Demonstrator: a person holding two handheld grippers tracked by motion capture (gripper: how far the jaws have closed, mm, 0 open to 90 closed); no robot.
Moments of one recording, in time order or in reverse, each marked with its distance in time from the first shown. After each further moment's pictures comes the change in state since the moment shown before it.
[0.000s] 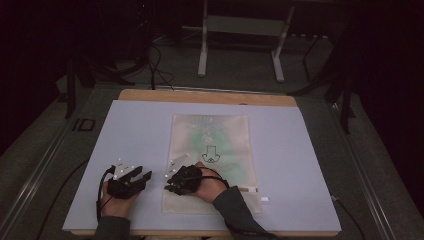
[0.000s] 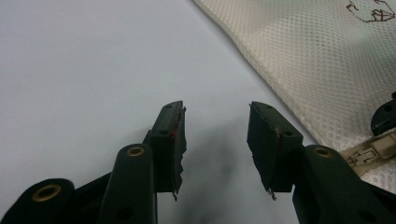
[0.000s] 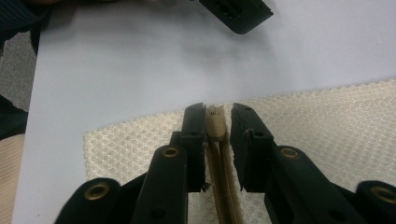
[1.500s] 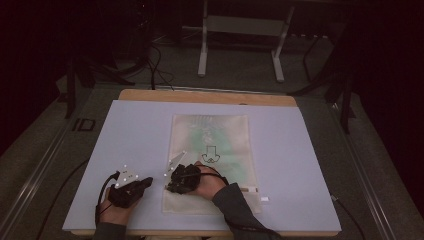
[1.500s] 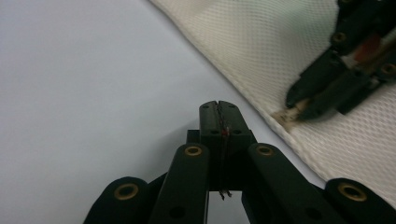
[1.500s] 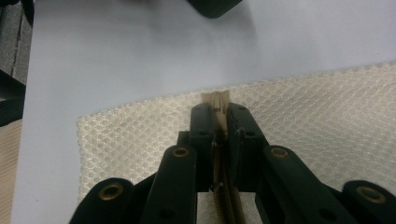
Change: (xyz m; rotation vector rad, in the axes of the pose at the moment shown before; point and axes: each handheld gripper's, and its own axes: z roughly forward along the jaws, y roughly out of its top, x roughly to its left) left arm -0.018 -0.005 -0.015 0.047 -0.131 0.111; right arm -0.009 0.000 0.009 0.082 0.068 0.018
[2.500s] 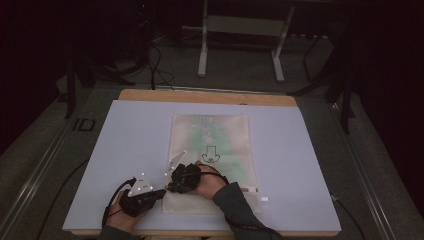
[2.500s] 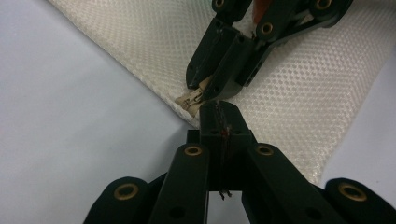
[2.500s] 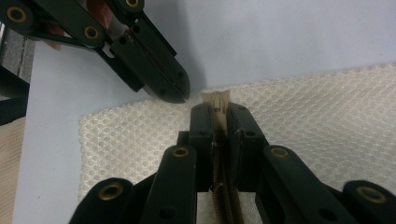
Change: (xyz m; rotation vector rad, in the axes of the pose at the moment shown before) left arm -0.028 0.001 0.010 0.069 -0.178 0.143; right arm -0.002 0.000 0.000 -0.006 0.018 0.000
